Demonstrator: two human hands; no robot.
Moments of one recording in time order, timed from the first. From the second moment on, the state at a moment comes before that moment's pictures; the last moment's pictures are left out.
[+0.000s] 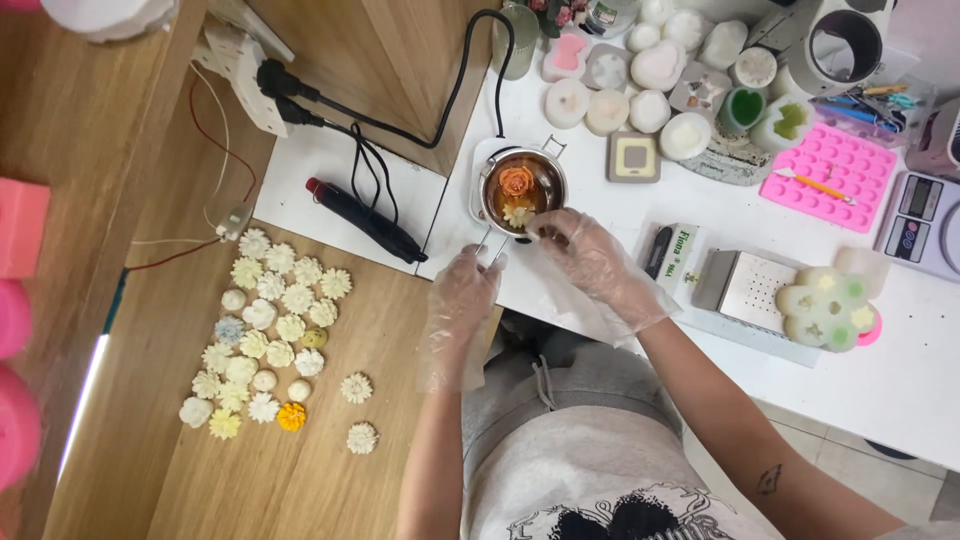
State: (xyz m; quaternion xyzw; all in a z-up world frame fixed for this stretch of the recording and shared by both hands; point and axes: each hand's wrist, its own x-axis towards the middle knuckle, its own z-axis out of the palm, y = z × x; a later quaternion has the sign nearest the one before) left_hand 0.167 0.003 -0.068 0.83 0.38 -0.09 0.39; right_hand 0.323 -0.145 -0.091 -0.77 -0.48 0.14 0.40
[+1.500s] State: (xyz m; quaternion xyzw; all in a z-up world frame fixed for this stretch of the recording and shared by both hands) left_hand 0.173 -0.020 -0.131 0.89 0.36 0.09 0.27; right_hand 0.400 -0.082 -0.045 -0.82 -0.44 0.21 0.29
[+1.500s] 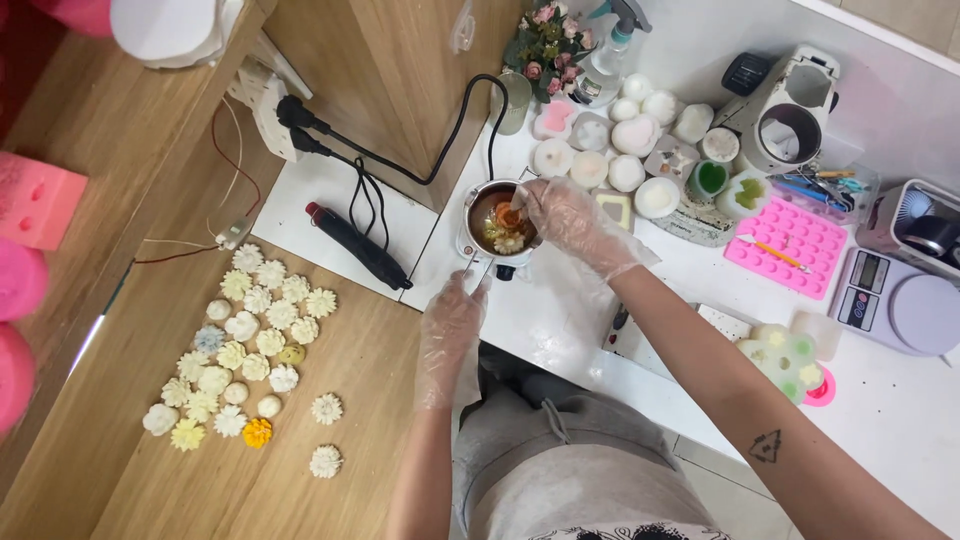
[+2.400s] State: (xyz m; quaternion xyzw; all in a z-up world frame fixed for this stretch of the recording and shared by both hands) left_hand 0.166 -0.023 -0.117 0.89 0.35 0.10 0.28; right_hand 0.396 -0.087 -0.055 -0.79 -0.43 0.21 0.39
